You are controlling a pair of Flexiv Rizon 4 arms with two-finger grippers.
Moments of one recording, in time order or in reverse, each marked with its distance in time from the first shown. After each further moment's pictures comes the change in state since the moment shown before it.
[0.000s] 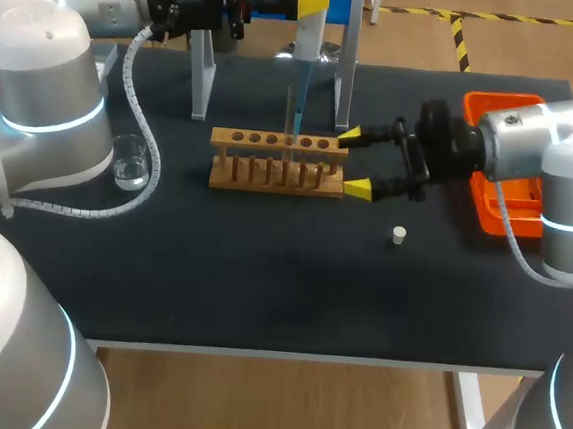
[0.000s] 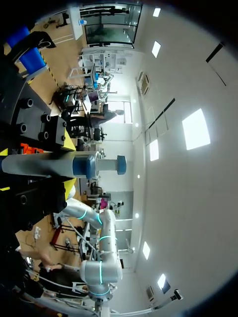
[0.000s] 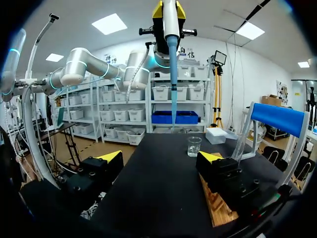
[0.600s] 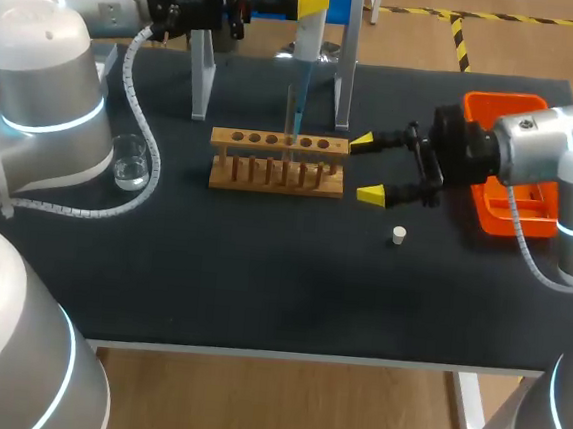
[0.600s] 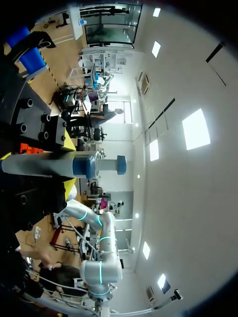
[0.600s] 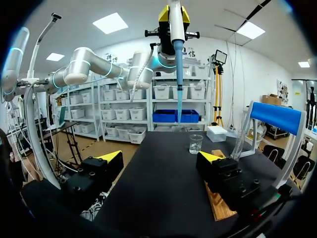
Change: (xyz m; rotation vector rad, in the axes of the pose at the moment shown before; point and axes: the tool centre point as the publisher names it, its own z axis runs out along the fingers) left arm 0.000 0.000 0.000 0.000 0.000 0.000; right arm 0.009 -0.001 -0.011 0.008 0.005 0.000
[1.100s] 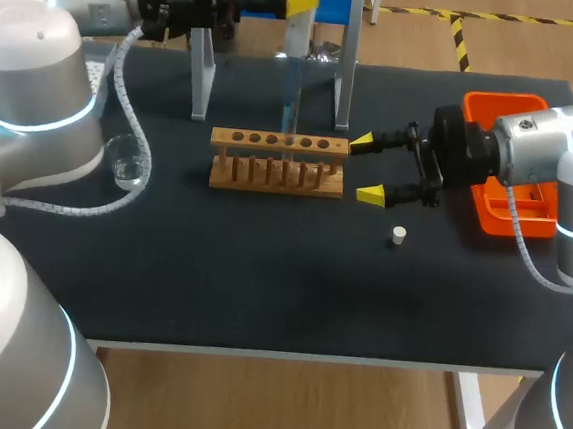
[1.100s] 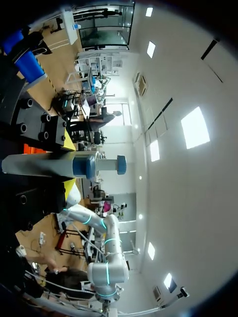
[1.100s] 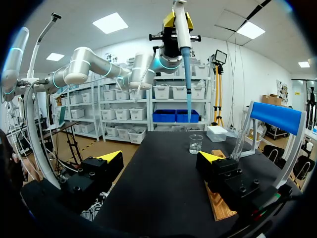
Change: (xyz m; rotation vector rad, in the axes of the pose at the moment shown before) left arm -0.014 0.006 -0.023 -0.017 -0.030 0.061; right arm 0.000 0.000 0.000 0.000 0.000 0.000
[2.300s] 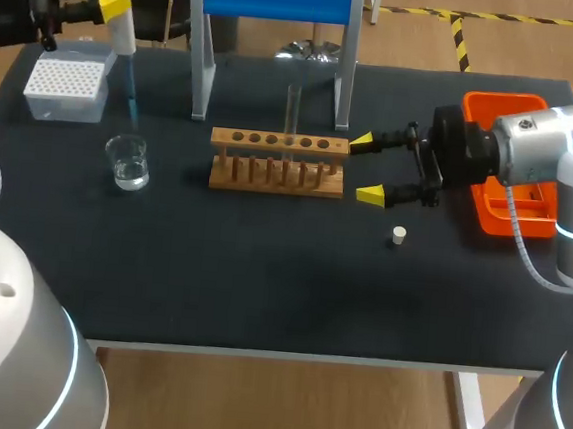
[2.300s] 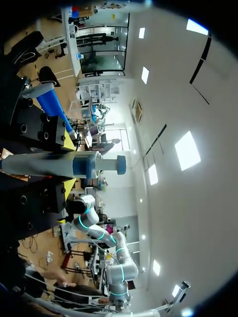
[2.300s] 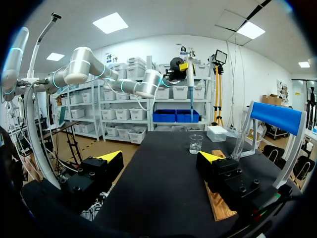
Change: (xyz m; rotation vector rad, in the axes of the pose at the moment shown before) left arm -0.070 0.051 -0.220 0.010 -0.224 0.027; right arm 0.000 0.000 0.000 0.000 0.000 0.000
